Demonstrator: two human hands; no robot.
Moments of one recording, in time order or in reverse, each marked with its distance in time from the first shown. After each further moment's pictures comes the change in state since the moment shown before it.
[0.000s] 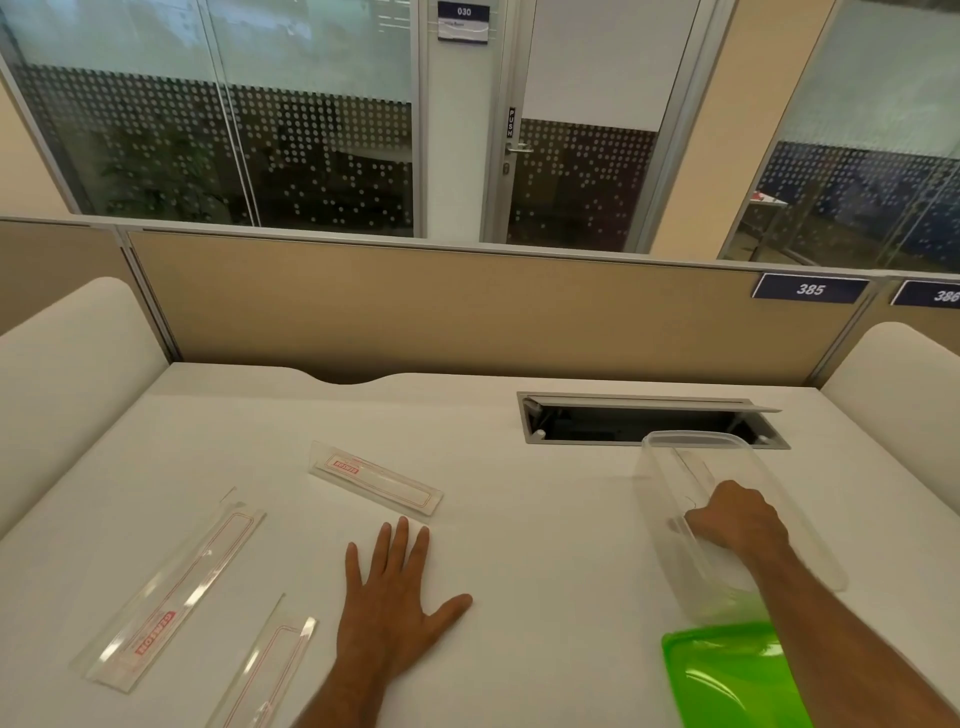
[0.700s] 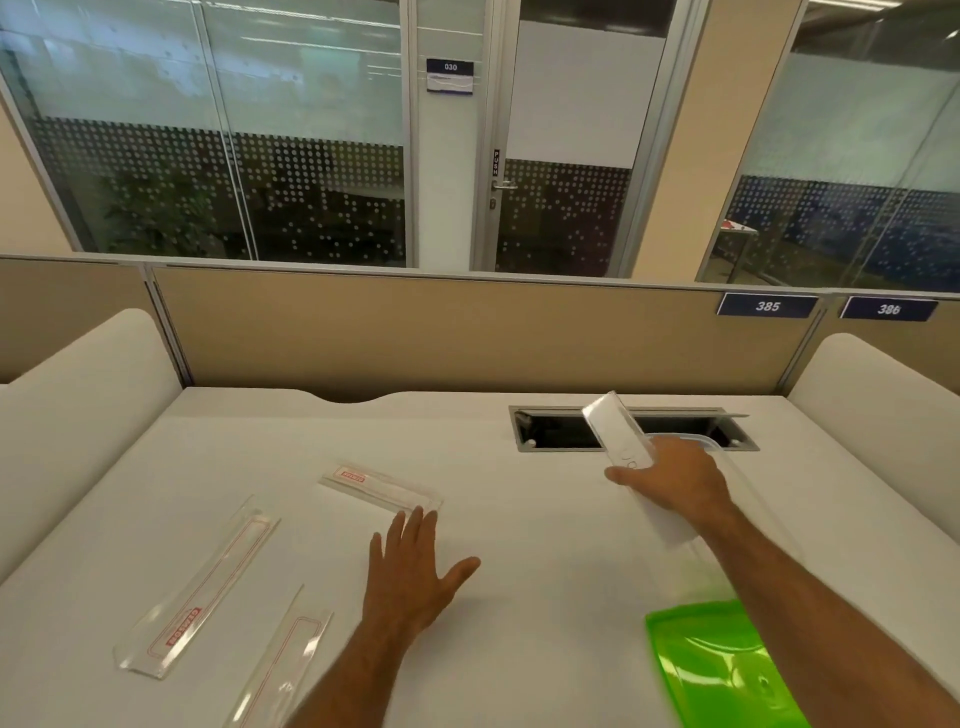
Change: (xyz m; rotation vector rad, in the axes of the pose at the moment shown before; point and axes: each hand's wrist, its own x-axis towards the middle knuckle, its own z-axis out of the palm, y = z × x) left_hand 0.004 0.021 -0.050 -0.156 -0.067 -0.047; right_hand -0.068 -0.050 -0.041 0.140 0.238 -0.312
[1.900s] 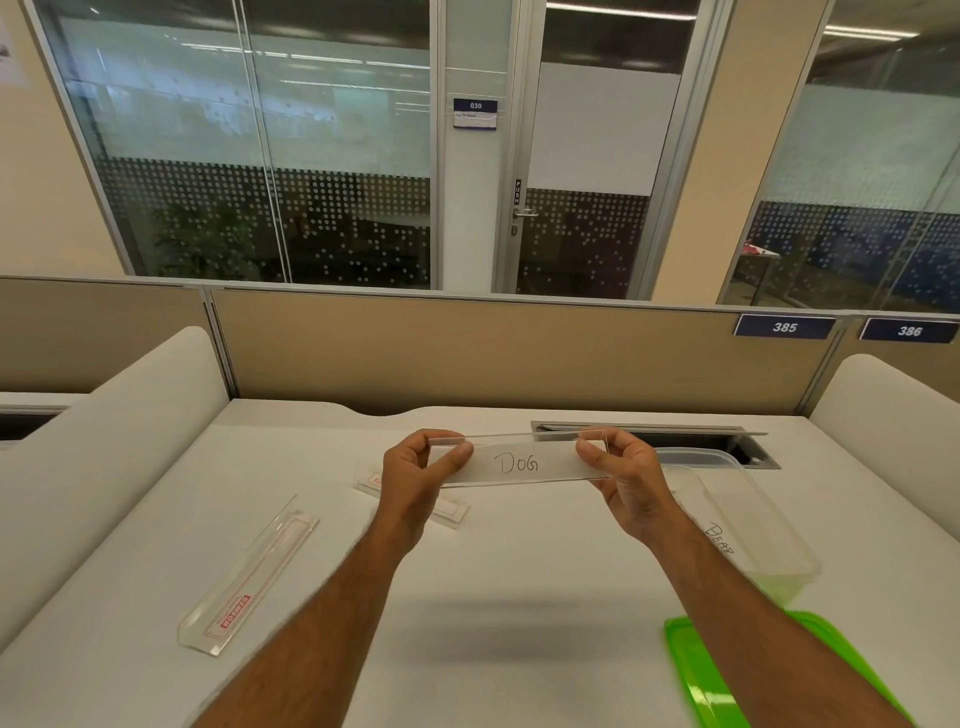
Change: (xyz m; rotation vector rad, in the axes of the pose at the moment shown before) left_hand 0.007 0.034 -0.132 -1.397 0.254 0.042; right_hand -0.049 -0.080 0.009 1.627 -0.311 -0.144
